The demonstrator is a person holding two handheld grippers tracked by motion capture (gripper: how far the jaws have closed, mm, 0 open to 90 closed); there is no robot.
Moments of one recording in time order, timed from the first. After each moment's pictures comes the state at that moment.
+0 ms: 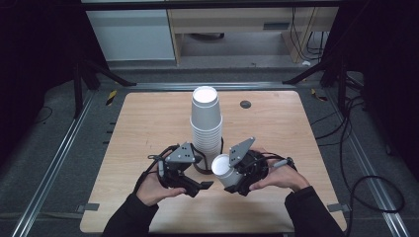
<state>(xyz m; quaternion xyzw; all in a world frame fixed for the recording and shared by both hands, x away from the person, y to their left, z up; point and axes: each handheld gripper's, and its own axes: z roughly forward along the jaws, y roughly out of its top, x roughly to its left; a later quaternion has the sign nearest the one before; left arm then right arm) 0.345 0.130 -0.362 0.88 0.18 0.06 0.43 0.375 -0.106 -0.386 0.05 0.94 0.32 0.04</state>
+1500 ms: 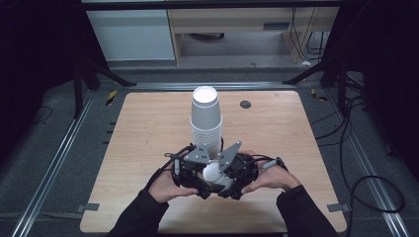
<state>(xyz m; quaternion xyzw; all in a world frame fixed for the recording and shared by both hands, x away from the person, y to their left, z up) 0.352 0.098 -0.370 0.90 0.14 0.03 0.41 0.371 -0.081 -0.392 0.01 0.95 0.30 0.02</state>
